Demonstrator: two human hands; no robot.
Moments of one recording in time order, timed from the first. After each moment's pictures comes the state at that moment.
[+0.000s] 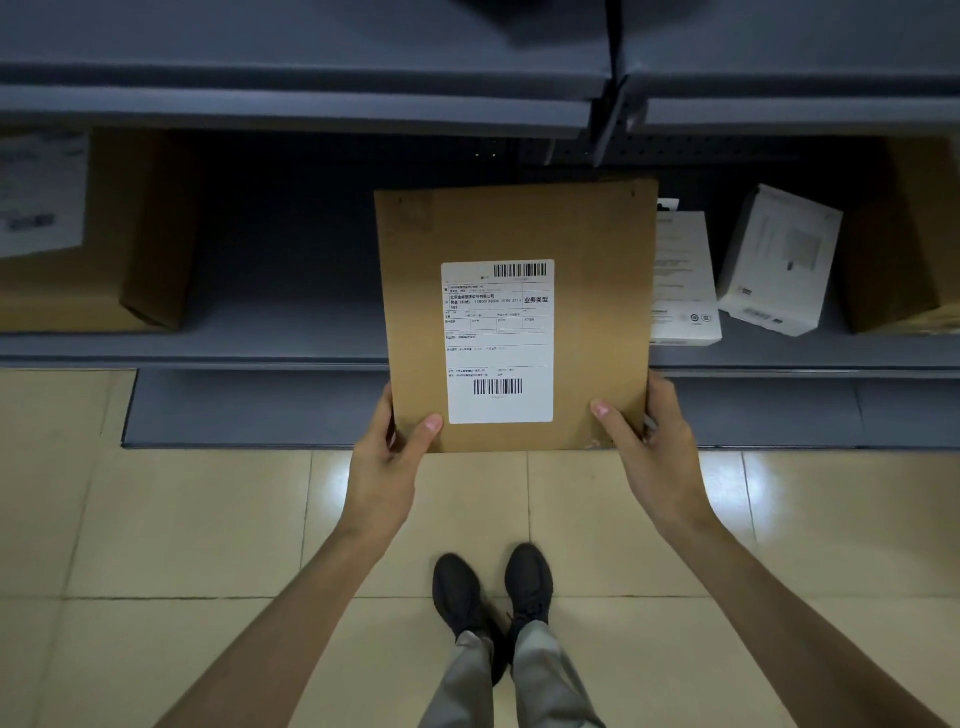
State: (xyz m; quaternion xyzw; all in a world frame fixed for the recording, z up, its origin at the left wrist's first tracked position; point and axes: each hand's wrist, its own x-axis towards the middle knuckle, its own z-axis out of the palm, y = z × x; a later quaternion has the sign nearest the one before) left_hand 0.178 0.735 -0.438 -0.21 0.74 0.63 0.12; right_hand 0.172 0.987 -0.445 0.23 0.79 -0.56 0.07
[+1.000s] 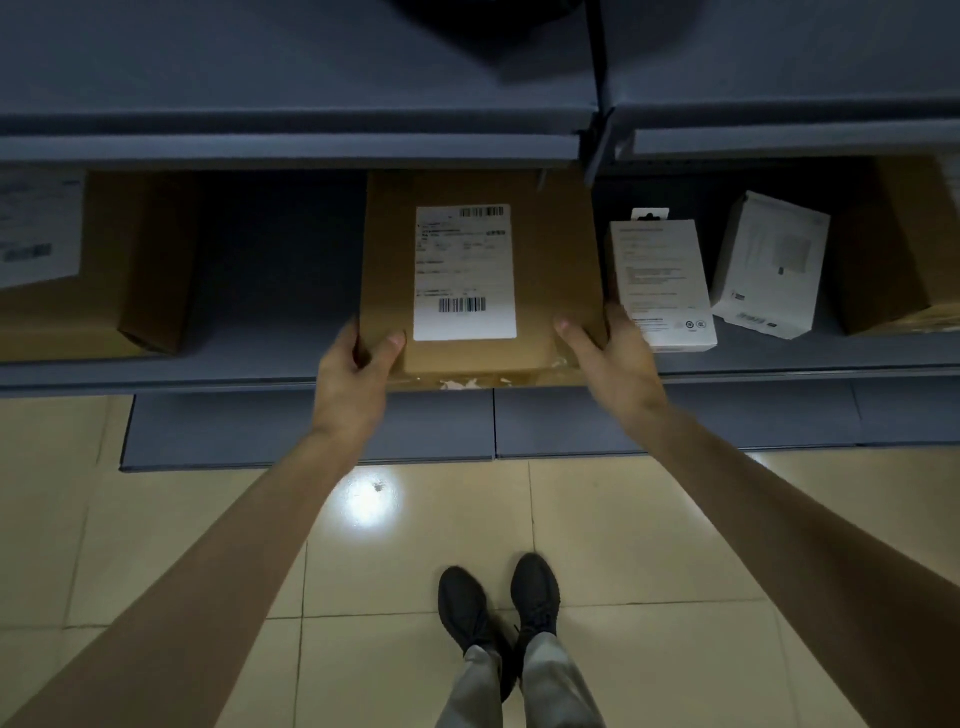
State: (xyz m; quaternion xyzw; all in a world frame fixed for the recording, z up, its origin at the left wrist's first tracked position) left_hand 0.088 0.713 -0.423 -0.21 0.78 0.58 0.09; right_hand 0.078 0.962 -0.425 0.18 0.84 -0.51 0.10
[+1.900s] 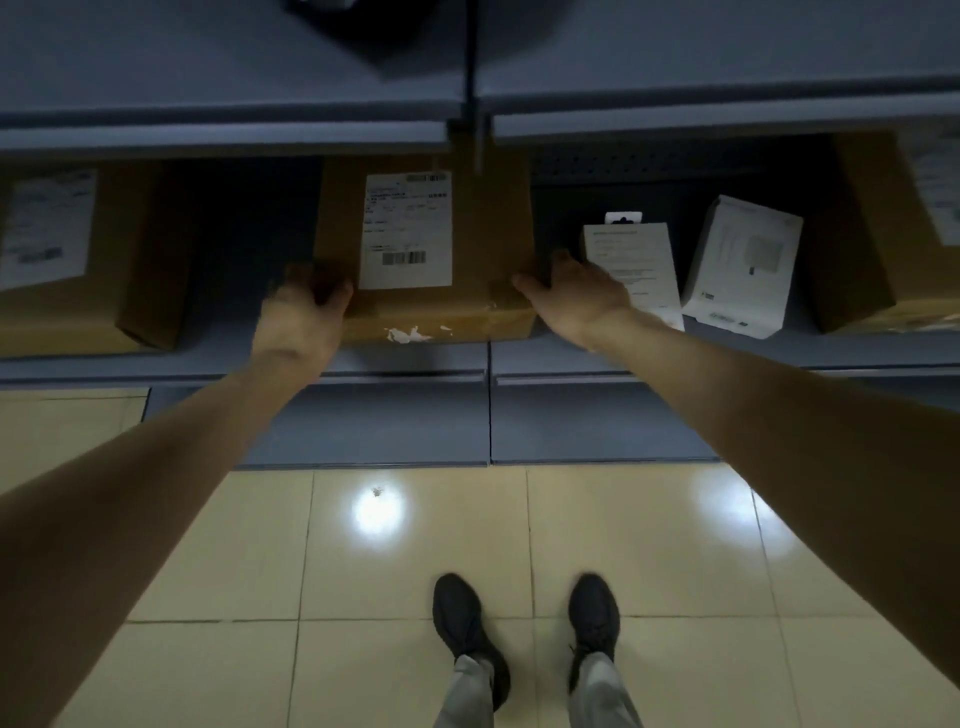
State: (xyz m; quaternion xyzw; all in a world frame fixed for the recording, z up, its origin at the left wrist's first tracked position) left_hand 0.037 0.704 -0.395 -0.20 0.94 0.27 0.11; right_hand 0.018 0.979 -0.398 0.04 0.95 -0.22 0.20
